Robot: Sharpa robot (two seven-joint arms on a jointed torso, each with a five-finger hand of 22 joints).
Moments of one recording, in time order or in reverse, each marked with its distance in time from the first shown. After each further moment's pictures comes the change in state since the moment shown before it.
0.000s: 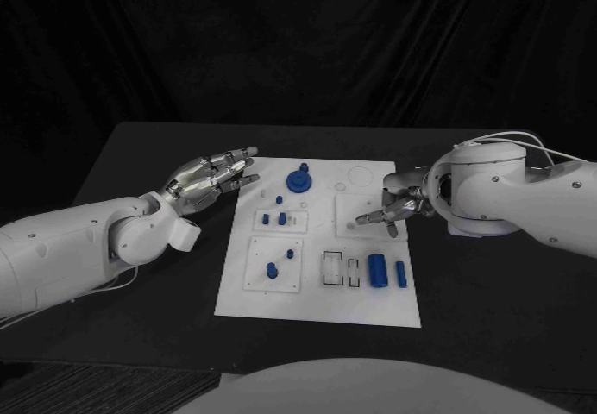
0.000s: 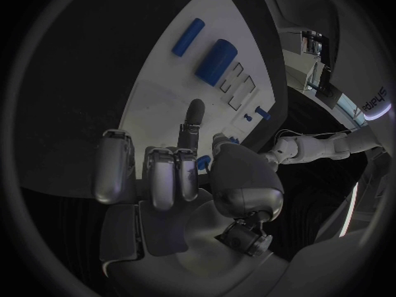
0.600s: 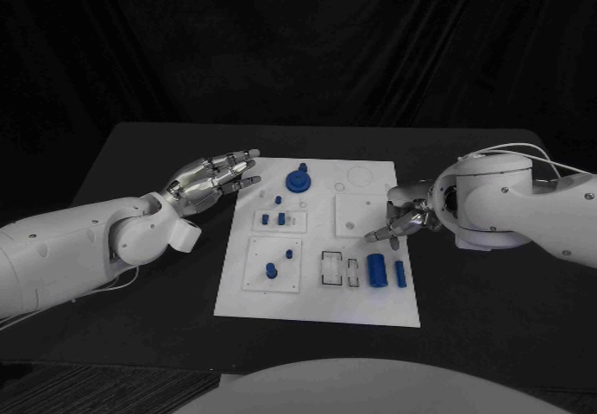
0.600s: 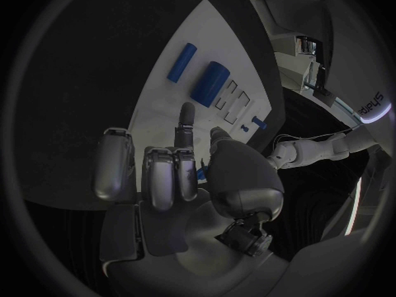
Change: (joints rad) left arm 0.000 0.006 0.000 -0.003 0.000 0.016 -0.012; left_hand 0.000 0.000 0.001 0.001 0.000 0.006 0.004 0.001 0.000 0.000 0.000 0.004 0.000 0.000 0.000 0.000 0.000 0.000 0.000 0.000 0.000 -0.001; right arm -0.024 -0.047 0.000 0.058 0.028 0.026 -0.029; right_hand 0.118 -0.043 -0.031 -0.023 0.161 -0.108 0.036 -0.126 -0.019 -0.002 0.017 0.000 0.000 -0.002 0.013 0.000 0.000 0.000 0.004 0.004 -0.031 0.000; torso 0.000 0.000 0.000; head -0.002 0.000
